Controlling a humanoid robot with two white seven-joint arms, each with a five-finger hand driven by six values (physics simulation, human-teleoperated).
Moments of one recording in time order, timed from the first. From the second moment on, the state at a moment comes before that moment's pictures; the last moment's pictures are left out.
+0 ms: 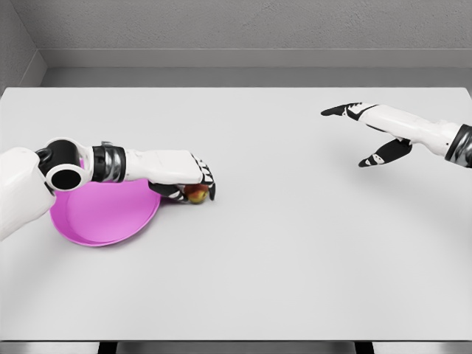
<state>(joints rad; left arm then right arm) -0.82 0.61 -0.99 -1.31 -0.37 -0.61 -0.50 -0.57 -0.70 0.42 -1.23 0.09 -0.61 0.61</state>
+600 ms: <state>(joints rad) -0.86 0.89 -0.97 -1.37 -0.20 -0.61 -0.48 -0.57 -0.70 0.42 -1.23 0.09 -0.61 0.61</state>
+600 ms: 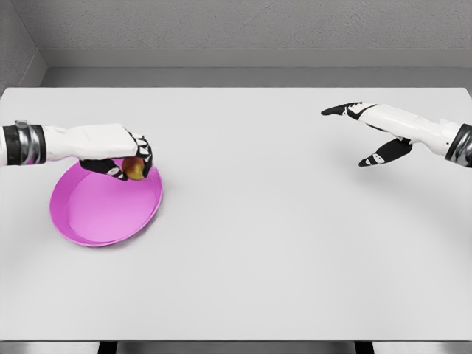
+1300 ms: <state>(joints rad) -0.91 0.80 -0.87 -0.90 -0.07 -0.61 -0.48 -0.57 -0.71 0.42 -1.23 0.09 -0.61 0.61</state>
